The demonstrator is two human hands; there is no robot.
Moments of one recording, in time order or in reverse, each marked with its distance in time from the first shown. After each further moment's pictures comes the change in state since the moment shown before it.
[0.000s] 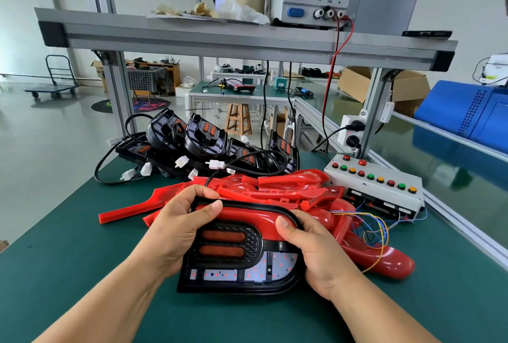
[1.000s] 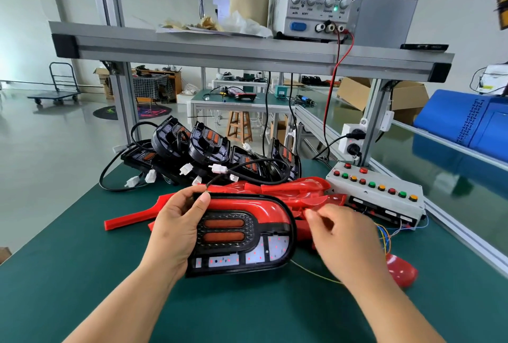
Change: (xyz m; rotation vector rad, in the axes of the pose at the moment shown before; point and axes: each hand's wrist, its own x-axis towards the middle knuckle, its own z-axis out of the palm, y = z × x) left_hand 0.014 -0.010 -0.008 -0.023 0.271 0.109; right_hand -0.008 -0.032 -0.017 -1.410 0.472 -0.540
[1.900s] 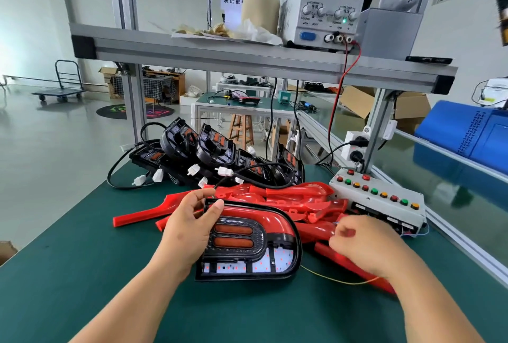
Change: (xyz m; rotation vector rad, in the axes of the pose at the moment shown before) left_hand 0.002 -0.005 -0.011 0.353 -0.016 0.096; right_hand 0.019 0.020 -0.033 -0.125 -0.508 0.290
